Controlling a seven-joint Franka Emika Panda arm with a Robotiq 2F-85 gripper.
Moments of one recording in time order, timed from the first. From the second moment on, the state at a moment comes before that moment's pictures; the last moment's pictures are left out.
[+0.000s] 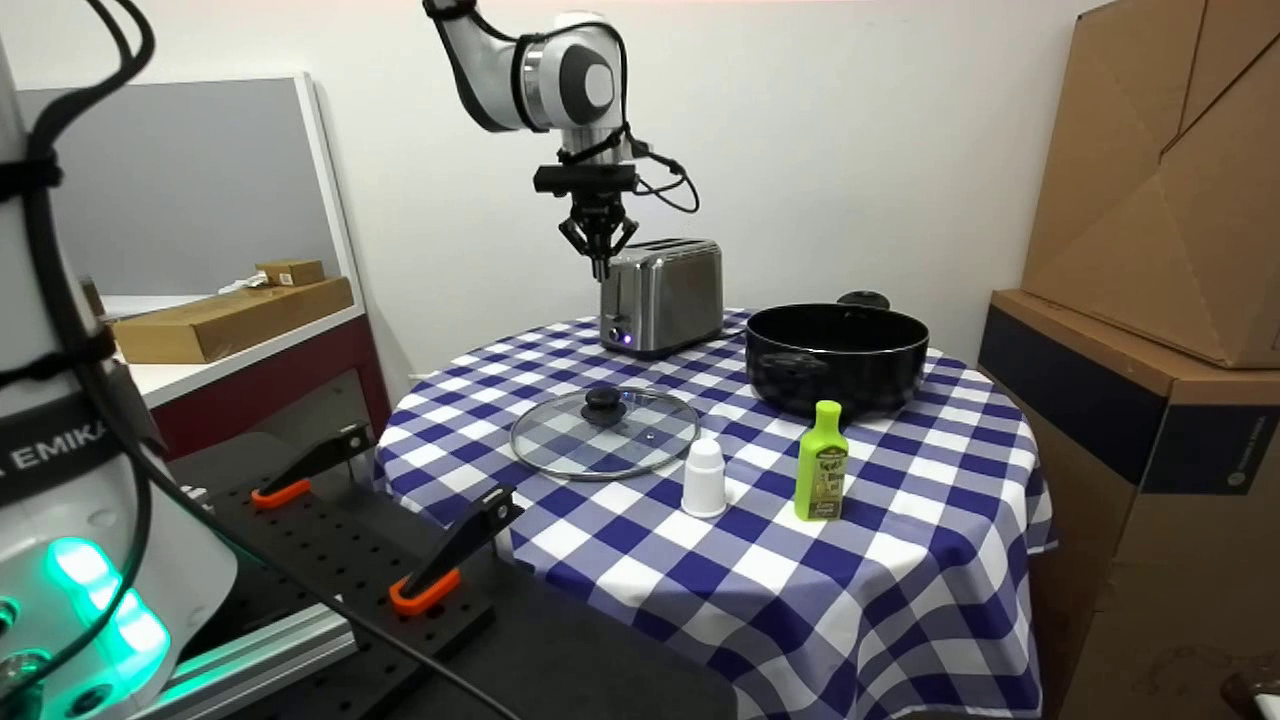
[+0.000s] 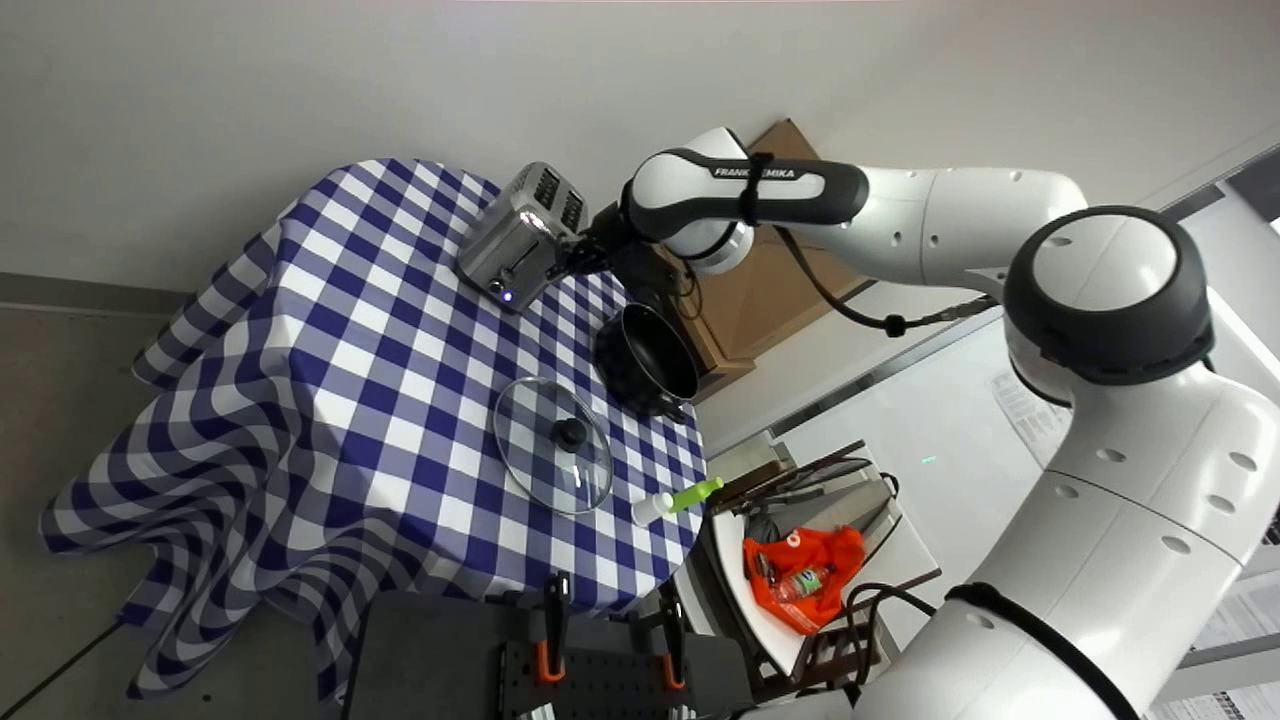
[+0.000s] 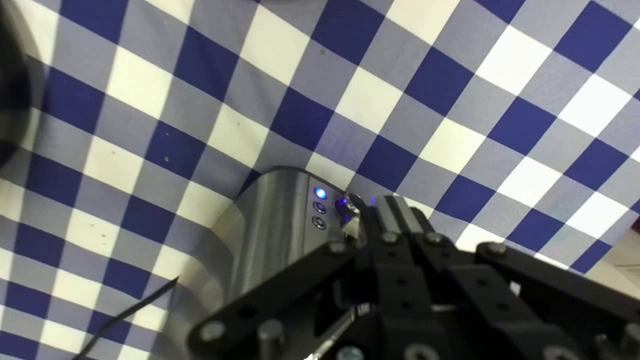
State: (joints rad) arm 0.03 0.56 0.17 -1.87 -0.08 2.54 -0.18
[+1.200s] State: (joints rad) arm 0.00 -0.04 0.07 -2.36 0.15 2.30 -0.05
